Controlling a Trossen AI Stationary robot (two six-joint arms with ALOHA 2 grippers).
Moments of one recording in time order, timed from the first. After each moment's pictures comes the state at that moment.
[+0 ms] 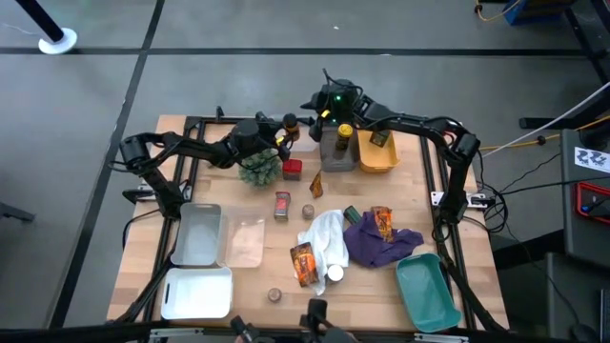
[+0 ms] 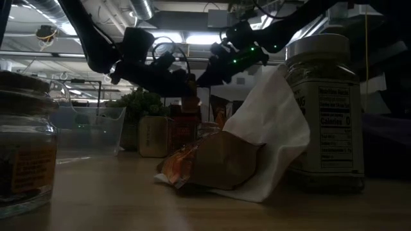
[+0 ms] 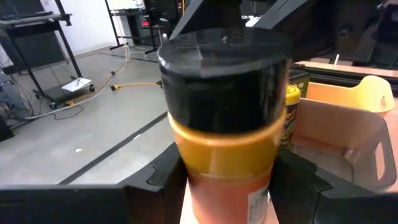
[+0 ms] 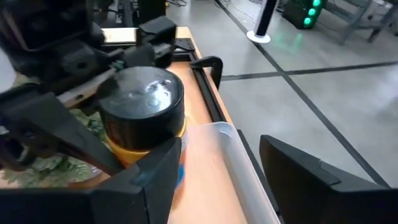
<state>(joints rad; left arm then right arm) 0.55 1.64 0.65 0.82 -0.13 0.07 -0.55 1.90 1.44 0.07 -0.30 -0.23</state>
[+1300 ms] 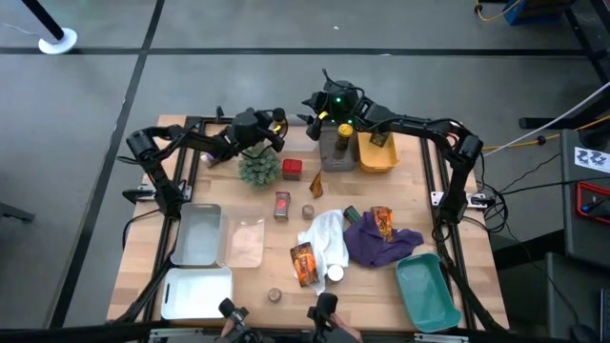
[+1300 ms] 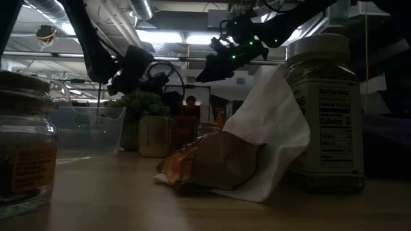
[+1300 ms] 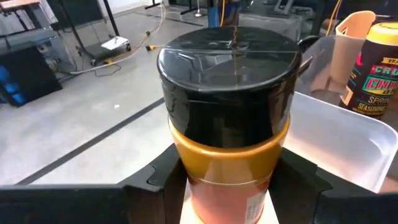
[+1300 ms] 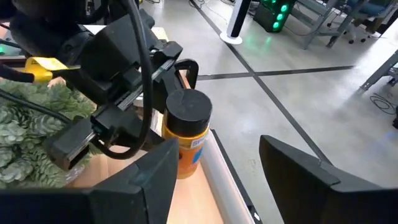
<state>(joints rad) 0.69 1.73 0.65 0.76 -0.14 0.06 -0.54 1.87 1.45 0.04 -0.13 -0.27</state>
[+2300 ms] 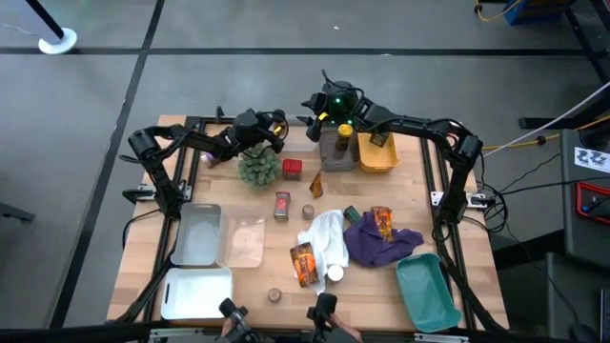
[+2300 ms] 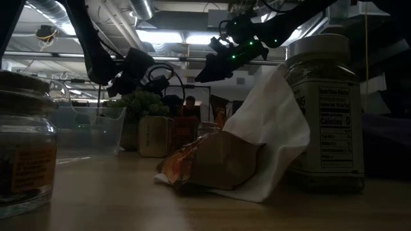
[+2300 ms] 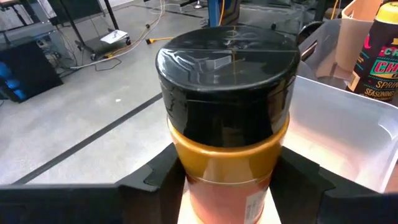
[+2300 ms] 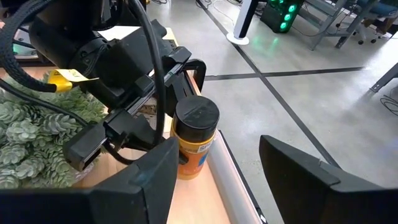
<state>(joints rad) 0.69 1.74 0.65 0.74 -0.14 0.08 -0.54 1.87 1.45 0.04 -0.15 -0.27</state>
